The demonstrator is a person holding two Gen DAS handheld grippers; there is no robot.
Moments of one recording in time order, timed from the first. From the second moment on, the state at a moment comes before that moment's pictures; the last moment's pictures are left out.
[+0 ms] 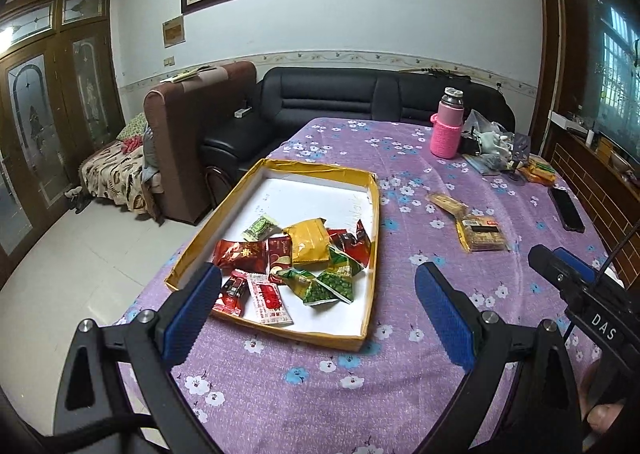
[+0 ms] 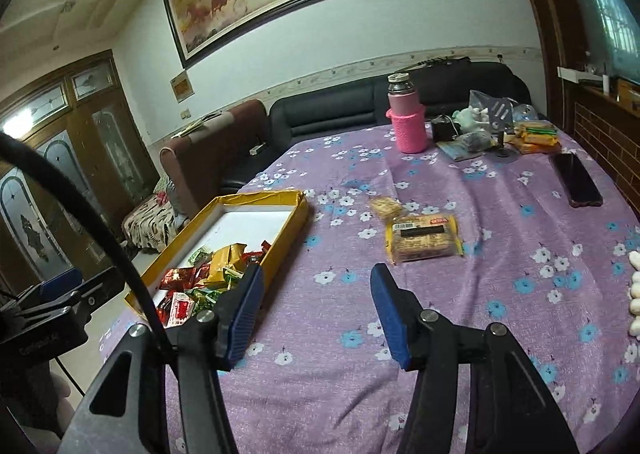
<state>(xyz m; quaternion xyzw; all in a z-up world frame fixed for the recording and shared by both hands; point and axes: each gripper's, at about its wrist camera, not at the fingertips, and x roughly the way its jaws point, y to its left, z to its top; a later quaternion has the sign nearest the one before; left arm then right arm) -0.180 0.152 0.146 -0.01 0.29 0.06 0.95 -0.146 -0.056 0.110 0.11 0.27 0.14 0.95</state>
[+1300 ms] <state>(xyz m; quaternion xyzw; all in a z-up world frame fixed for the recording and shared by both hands) -0.116 0.116 0.117 -0.08 0.35 -0.14 0.92 -0.107 -0.190 0.089 0.14 0.32 0.00 0.94</state>
